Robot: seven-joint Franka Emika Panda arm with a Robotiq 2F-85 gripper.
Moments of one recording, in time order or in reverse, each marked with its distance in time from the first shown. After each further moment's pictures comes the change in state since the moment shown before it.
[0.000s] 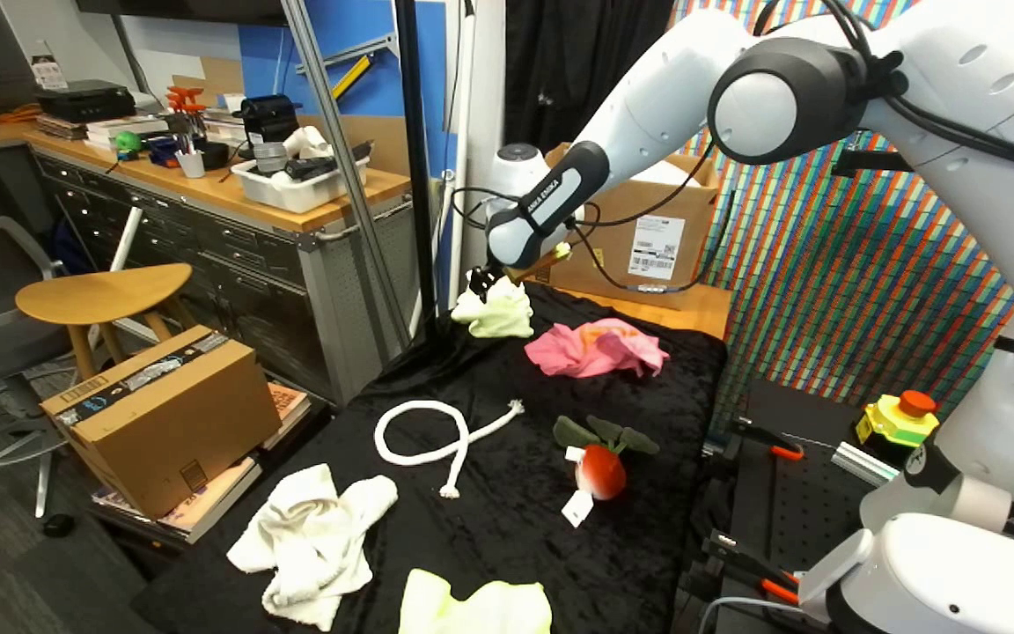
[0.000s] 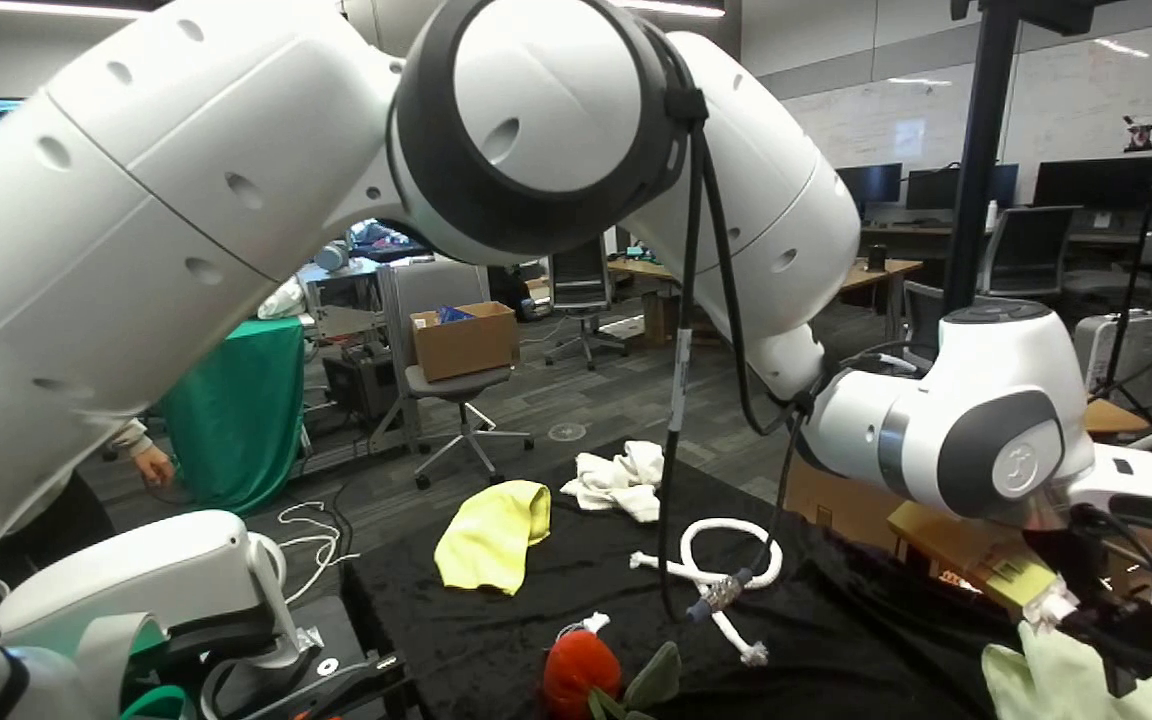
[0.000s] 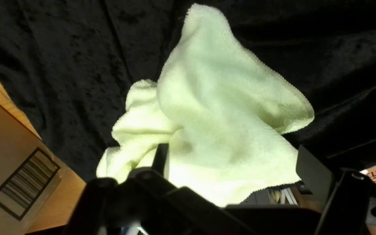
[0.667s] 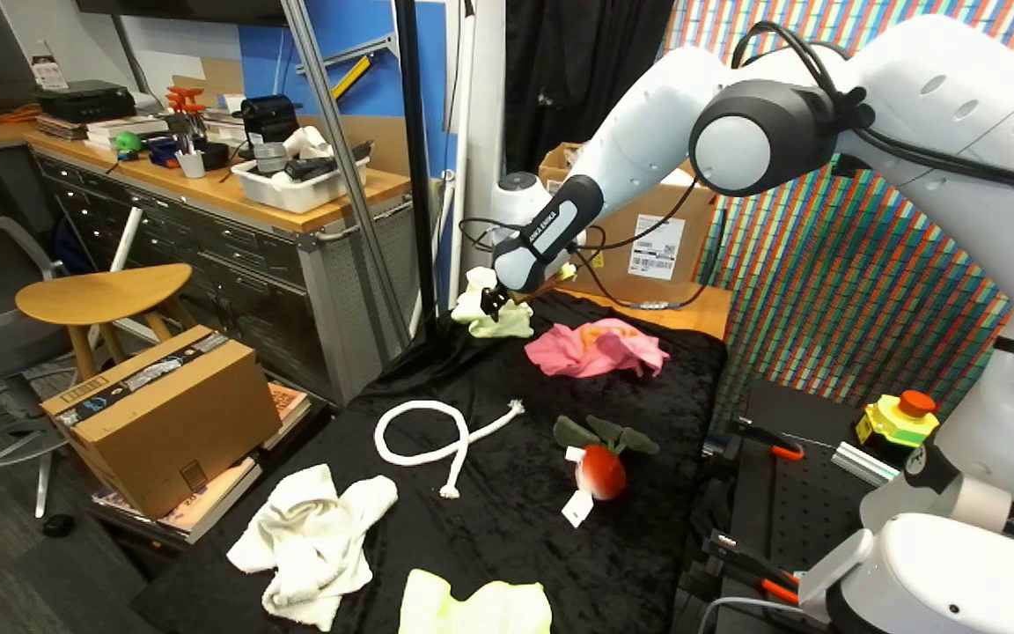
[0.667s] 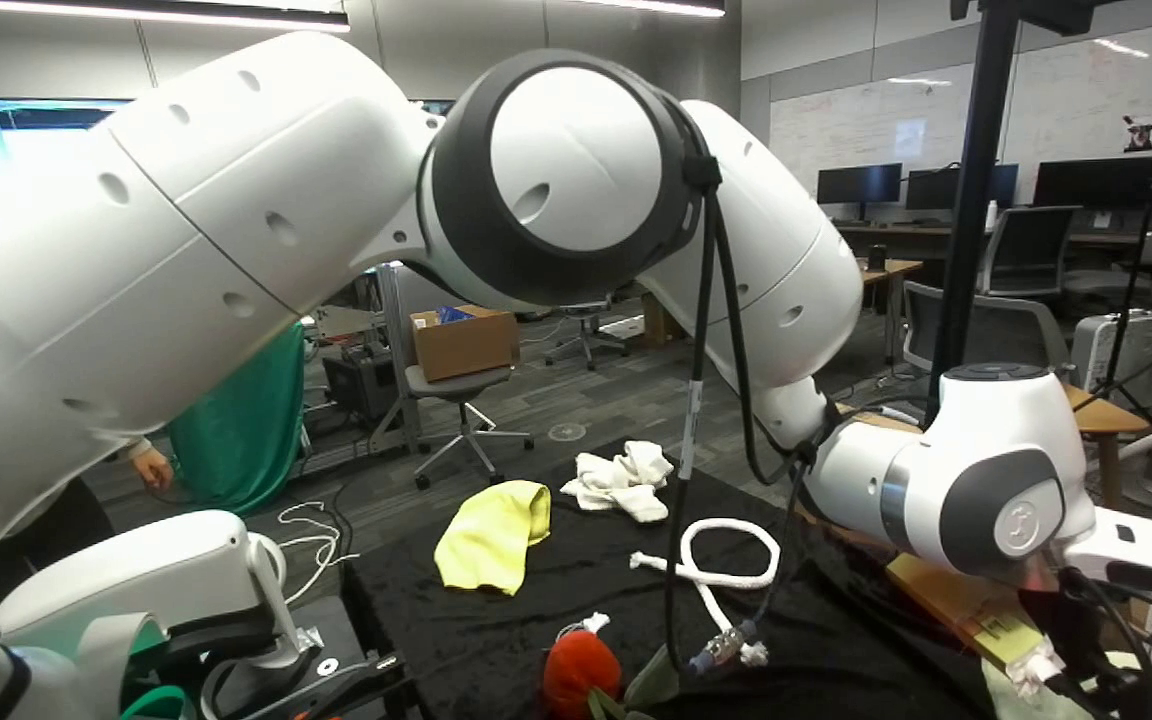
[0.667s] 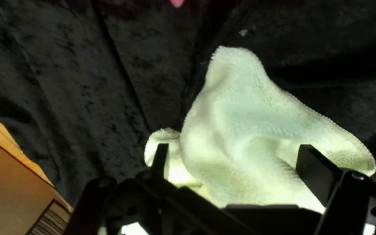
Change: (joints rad) arm 0.019 0.093 -0.050 0.034 0.001 -0.013 0.091
